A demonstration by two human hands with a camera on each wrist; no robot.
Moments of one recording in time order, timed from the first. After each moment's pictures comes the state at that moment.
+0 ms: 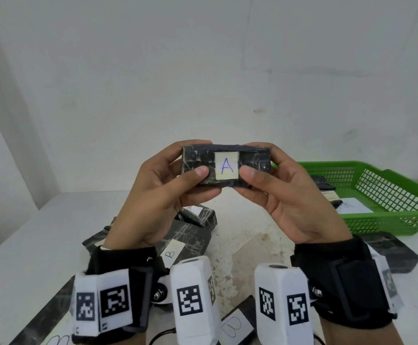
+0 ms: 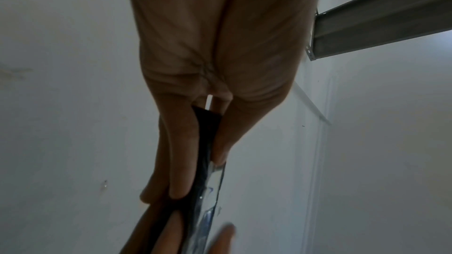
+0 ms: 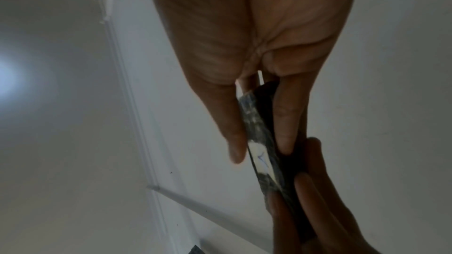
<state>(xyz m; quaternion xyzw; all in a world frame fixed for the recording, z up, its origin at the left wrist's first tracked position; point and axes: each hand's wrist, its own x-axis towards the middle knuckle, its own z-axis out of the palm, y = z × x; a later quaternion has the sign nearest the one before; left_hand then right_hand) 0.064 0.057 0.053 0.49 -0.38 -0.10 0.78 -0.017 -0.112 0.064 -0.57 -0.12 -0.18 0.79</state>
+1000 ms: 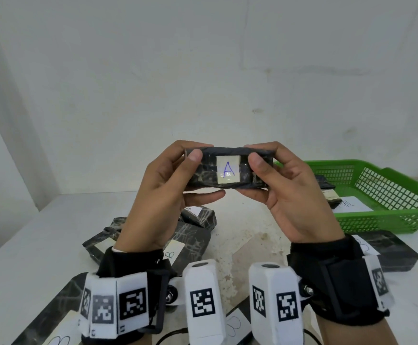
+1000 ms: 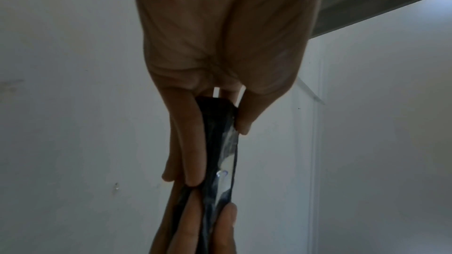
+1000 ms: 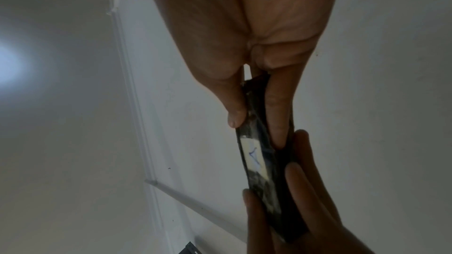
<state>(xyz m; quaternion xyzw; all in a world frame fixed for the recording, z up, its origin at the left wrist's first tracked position) 0.059 0.046 0.054 0.52 -0.38 -0.05 0.76 -0.013 -0.114 0.059 -0.59 -0.10 -0.25 0.76</state>
